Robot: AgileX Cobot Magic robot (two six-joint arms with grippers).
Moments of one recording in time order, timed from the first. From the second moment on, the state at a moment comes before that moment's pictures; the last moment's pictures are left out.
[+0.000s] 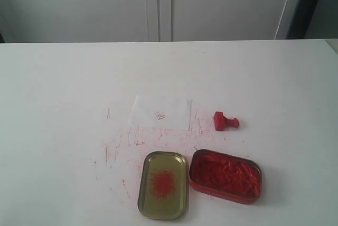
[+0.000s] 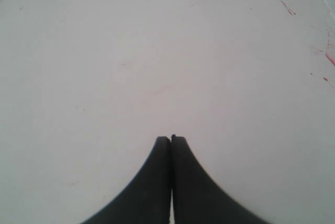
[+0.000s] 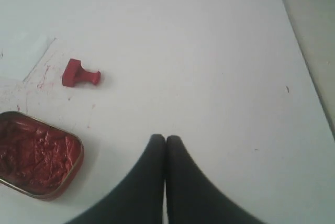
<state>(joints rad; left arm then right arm) 0.00 0.00 0.02 -0.10 0.51 0.13 0.03 0.38 -0.47 0.02 0.70 -0.08</state>
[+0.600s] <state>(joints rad) 0.00 0.00 0.02 -0.10 0.51 0.13 0.03 0.27 -0.31 0.02 0.56 -0.07</state>
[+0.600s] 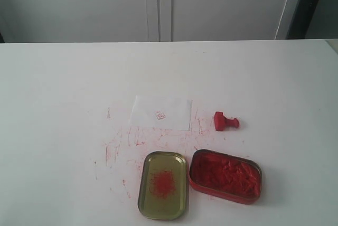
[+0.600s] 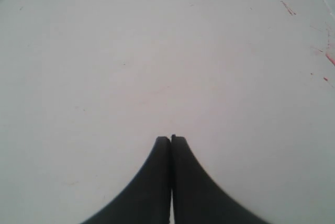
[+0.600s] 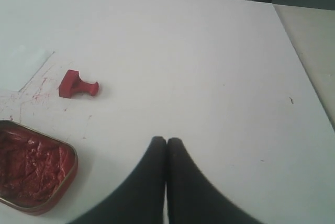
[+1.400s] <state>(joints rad) 0.00 0.00 0.02 -0.10 0.51 0.13 0.03 0.27 -0.30 0.02 0.54 -0.07</state>
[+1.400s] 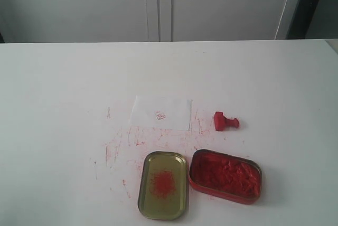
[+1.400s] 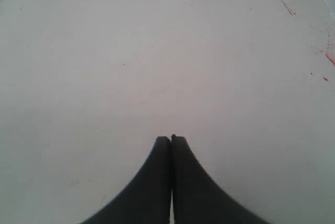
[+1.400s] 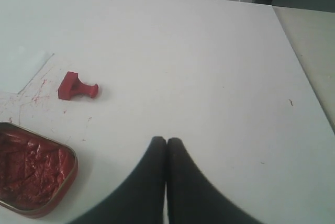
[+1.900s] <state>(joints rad) 0.00 0.00 0.02 -0.10 0.51 0.13 0.03 0.01 -0.29 0.02 0.54 -0.07</state>
